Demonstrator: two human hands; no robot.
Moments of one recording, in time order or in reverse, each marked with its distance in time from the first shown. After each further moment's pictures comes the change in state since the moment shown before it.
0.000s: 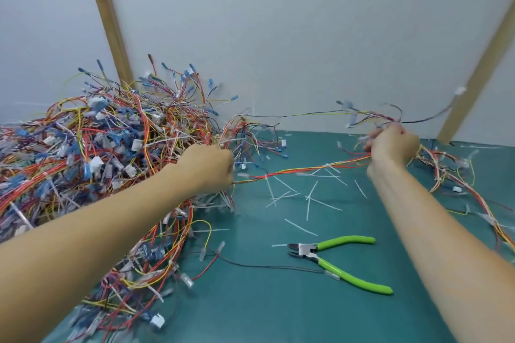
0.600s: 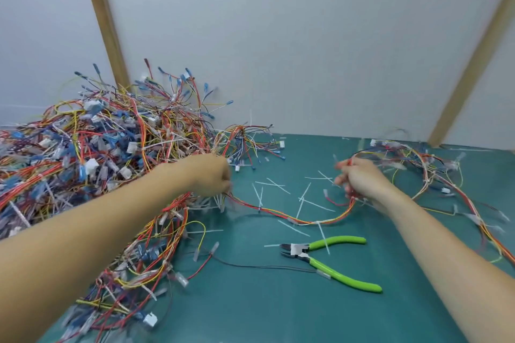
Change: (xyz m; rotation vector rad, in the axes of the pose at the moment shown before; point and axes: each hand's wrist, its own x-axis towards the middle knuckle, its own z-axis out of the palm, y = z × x) left_hand 0.000 -0.002 -0.007 -0.194 -0.258 0.085; right_hand -0.011 0.034 -0.036 -0.551 -0.607 0.162
